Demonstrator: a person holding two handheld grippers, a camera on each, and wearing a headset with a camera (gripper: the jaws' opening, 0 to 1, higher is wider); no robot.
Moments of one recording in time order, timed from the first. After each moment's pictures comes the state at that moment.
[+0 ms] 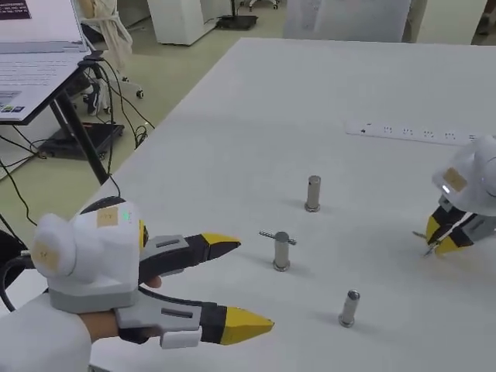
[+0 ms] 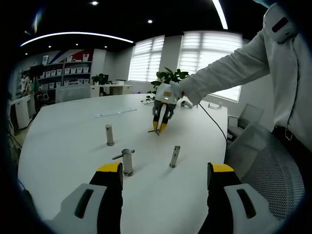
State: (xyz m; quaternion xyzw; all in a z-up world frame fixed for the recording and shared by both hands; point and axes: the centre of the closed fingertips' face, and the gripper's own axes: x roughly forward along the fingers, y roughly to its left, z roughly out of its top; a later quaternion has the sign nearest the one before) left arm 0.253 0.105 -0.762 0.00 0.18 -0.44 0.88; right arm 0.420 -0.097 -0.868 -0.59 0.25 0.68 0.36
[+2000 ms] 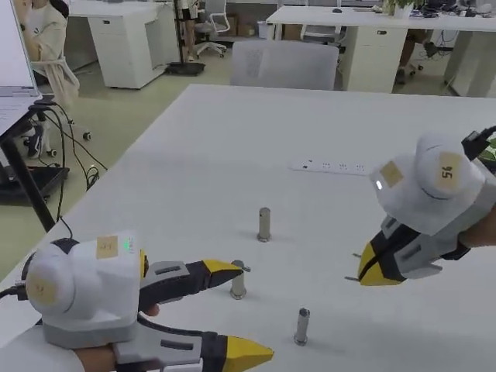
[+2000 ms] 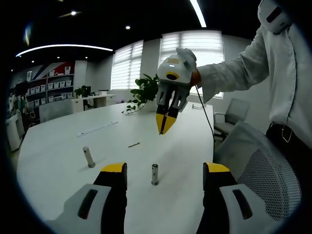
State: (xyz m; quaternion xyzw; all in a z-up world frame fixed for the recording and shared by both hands) left arm 0.240 0.052 -0.736 0.04 0.14 -0.51 0.85; right arm 0.294 -0.044 -0.755 -0.47 0.30 0.64 0.53
